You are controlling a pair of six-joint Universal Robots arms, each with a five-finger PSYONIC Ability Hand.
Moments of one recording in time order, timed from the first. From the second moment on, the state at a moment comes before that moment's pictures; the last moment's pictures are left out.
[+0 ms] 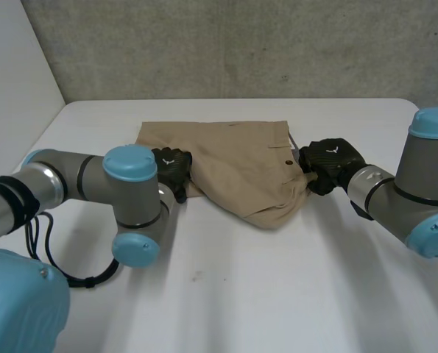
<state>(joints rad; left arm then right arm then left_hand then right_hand) 4.15 -2.55 -0.96 3.30 -1.74 3.38 1.85 -0.94 1.29 -0.03 1.26 2.81 0.58 0.60 0.59 0.60 0.42 0.97 1.18 1.18 1.19 0.98</state>
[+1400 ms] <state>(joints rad) 4.42 -1.75 -1.62 2.99 -1.53 3.39 1.96 -0.95 1.34 0.08 1.48 2.90 0.28 0.25 0.26 0.25 0.08 0.97 1.18 1.18 1.19 0.99</state>
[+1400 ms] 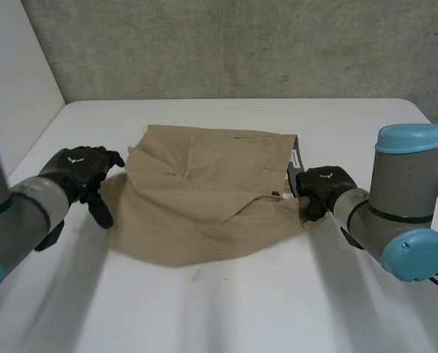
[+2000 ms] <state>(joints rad) 4.42 -1.80 -1.96 3.30 -1.44 3.39 1.95 -1.02 1.38 0.08 1.47 2.88 0.62 0.61 0.61 0.61 0.43 0.97 1.18 1.18 1.19 0.99</state>
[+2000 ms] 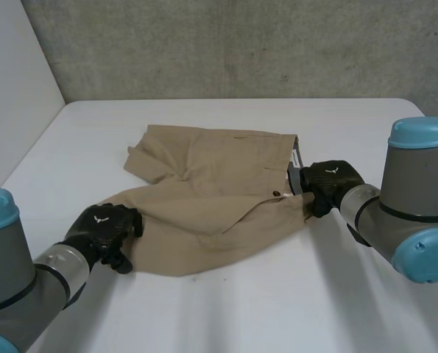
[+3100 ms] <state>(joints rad) 4.43 -1.44 -1.98 2.94 -1.33 3.38 1.94 -1.23 1.55 0.36 1.46 2.42 1.11 1.20 1.18 1.19 0.97 0.97 1.18 1.18 1.19 0.99</state>
